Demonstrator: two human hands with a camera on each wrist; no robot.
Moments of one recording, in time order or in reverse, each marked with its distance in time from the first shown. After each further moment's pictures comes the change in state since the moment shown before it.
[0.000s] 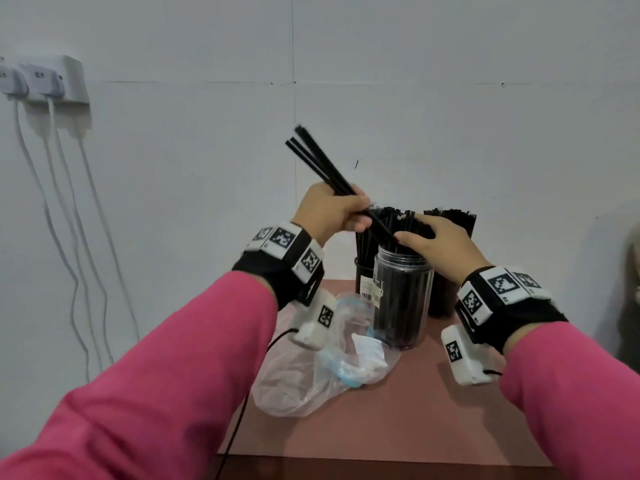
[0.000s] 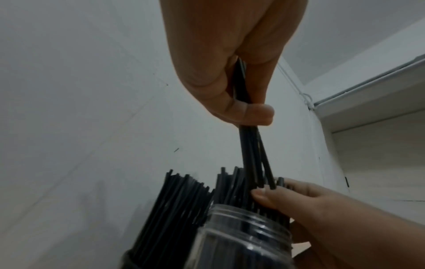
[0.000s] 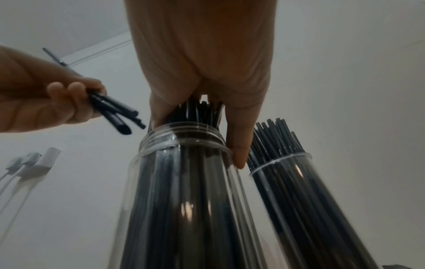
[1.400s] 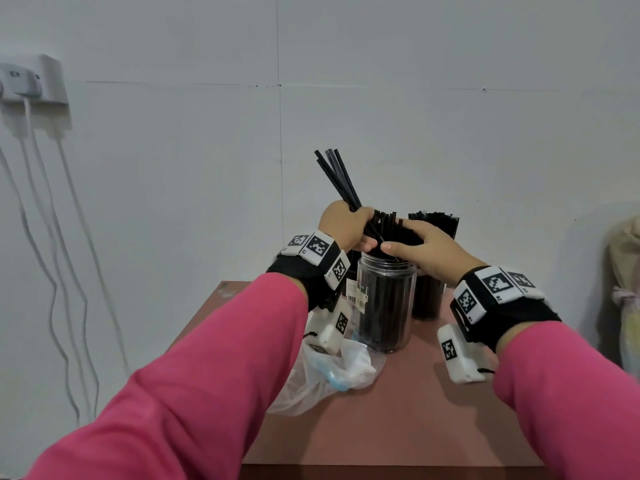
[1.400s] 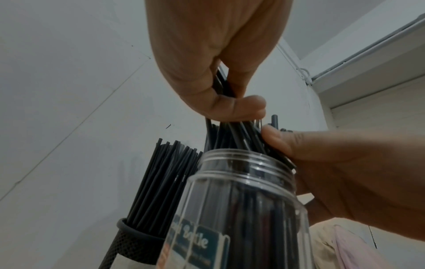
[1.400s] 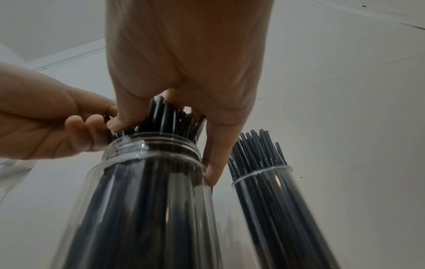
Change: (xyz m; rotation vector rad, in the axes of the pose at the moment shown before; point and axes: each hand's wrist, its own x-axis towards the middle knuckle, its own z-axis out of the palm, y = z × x) left_hand 0.034 -0.035 0.043 0.220 0.109 -0.131; right_hand 0.000 0.009 -0.012 0.193 -0.190 -0.137
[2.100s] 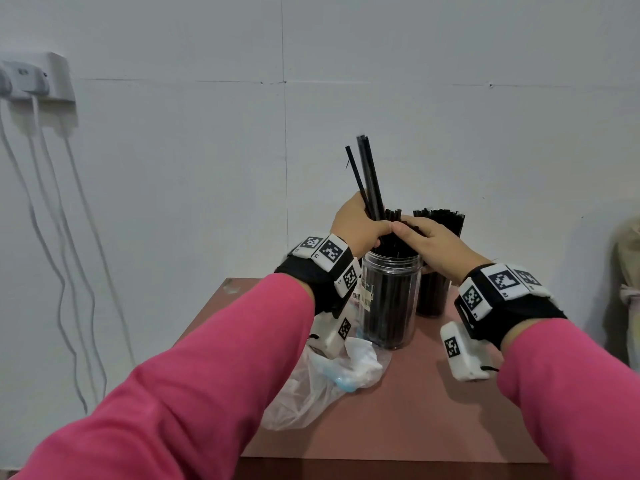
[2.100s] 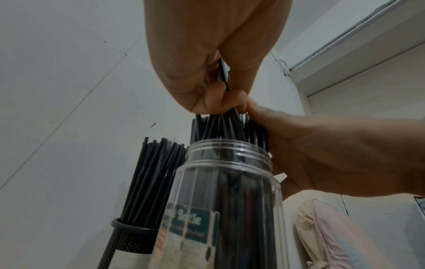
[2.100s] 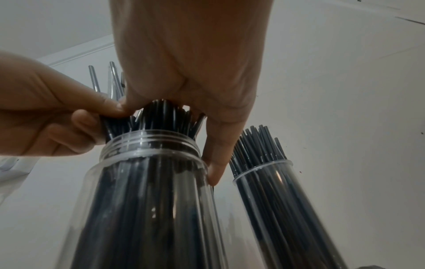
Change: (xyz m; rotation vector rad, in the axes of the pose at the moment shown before) left_hand -0.012 -0.006 0.005 0.049 -0.055 0.253; right_hand 0.000 -0.003 0.005 -0.003 0.044 0.025
